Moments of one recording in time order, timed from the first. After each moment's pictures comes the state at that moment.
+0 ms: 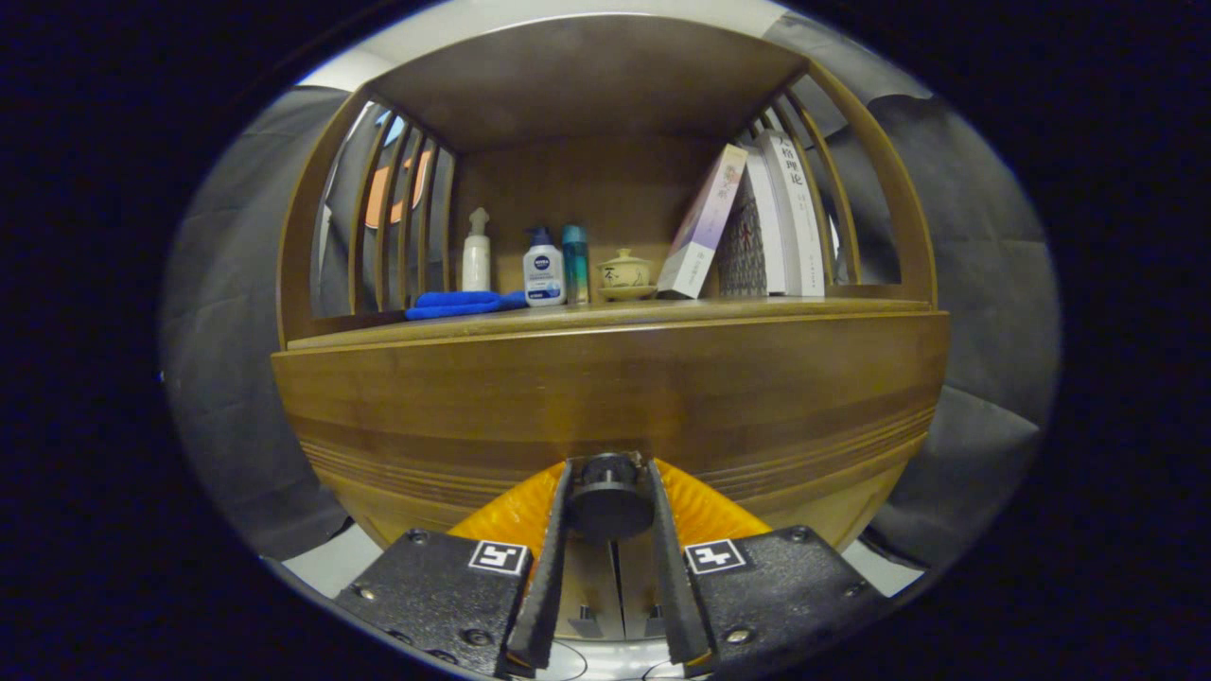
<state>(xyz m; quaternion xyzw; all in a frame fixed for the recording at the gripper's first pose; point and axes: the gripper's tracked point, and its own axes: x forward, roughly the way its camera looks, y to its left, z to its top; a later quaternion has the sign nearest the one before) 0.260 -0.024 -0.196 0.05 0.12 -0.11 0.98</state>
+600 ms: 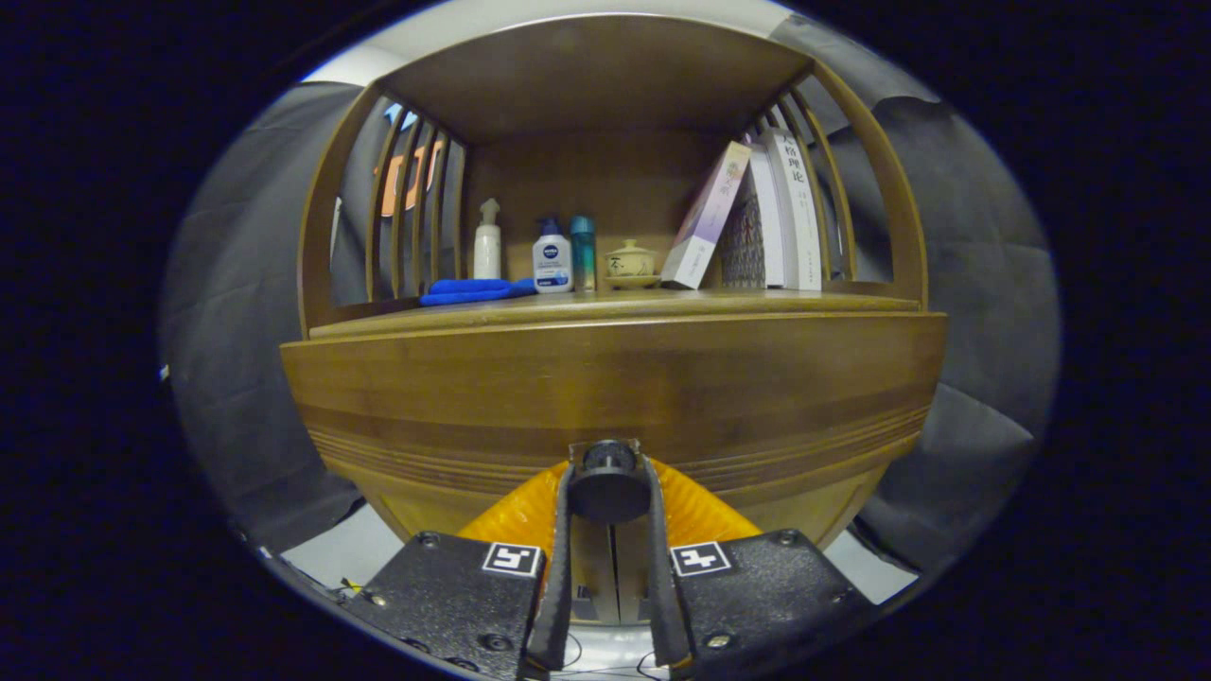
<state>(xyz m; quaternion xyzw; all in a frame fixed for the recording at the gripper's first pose) 0.233 -0.019 -0.194 0.05 0.15 -0.09 0.98</state>
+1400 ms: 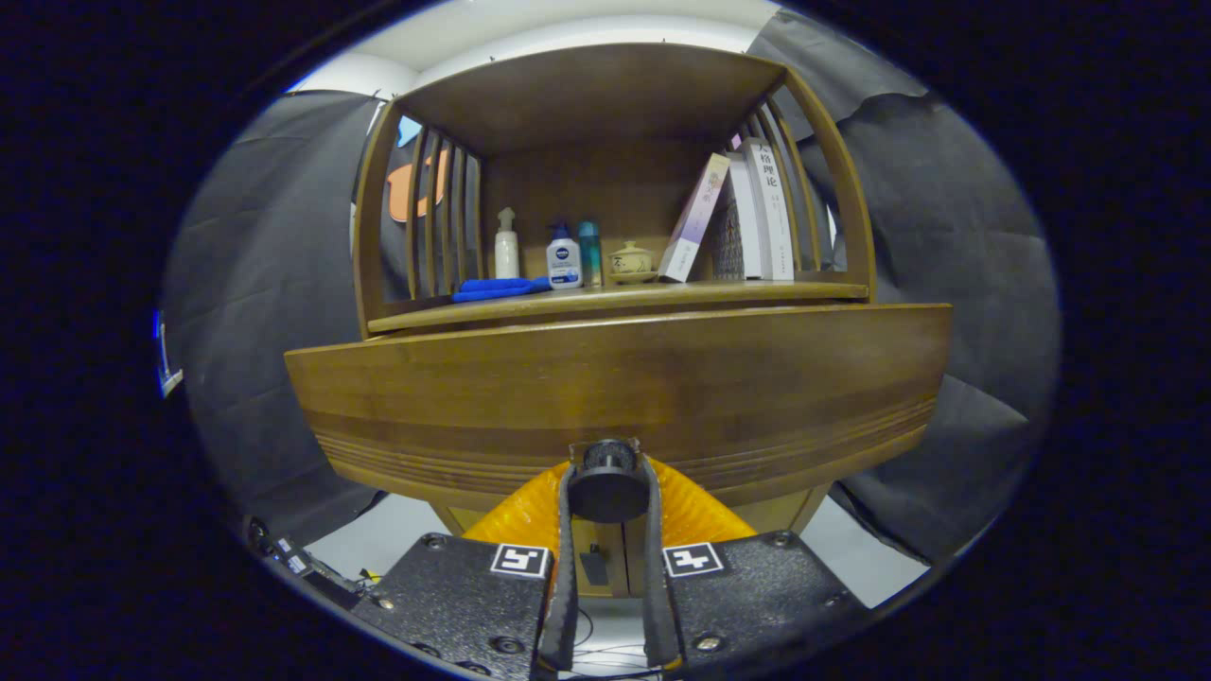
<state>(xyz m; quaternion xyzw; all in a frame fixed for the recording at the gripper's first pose) 0.135 -0.001 -0.191 0.06 0.15 -0.08 0.98</state>
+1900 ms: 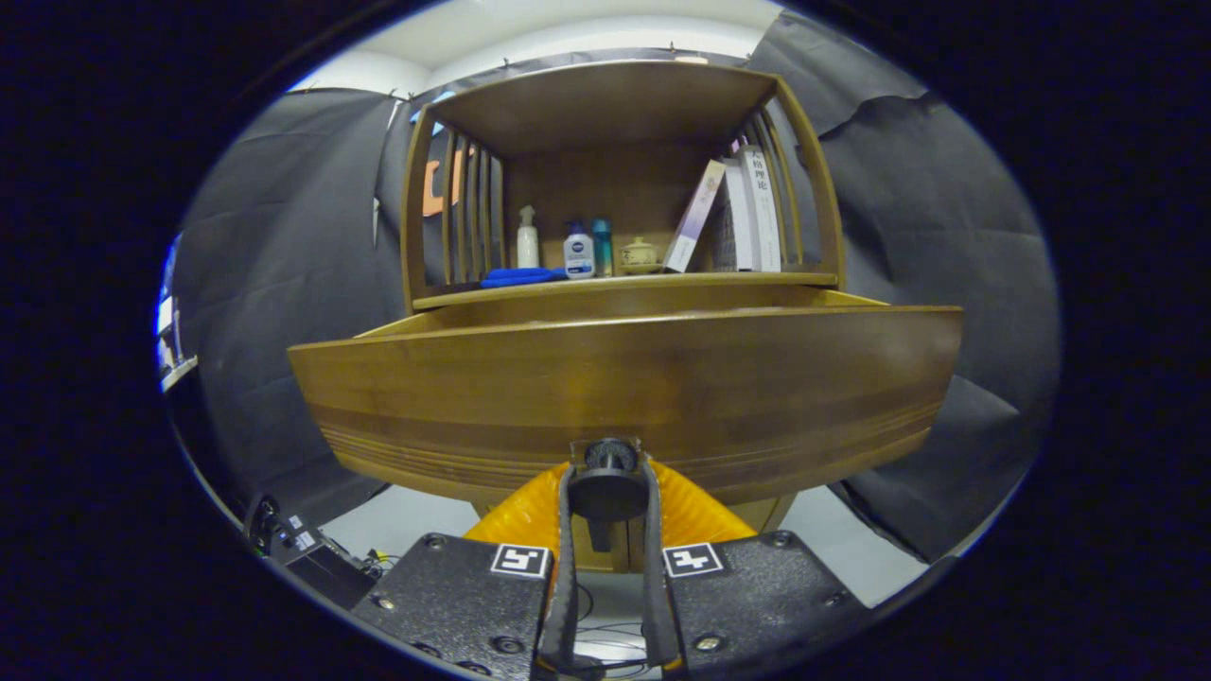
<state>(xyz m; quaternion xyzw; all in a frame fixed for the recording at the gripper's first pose) 0.064 0.009 -0.199 0.05 0.16 -0.06 0.98</state>
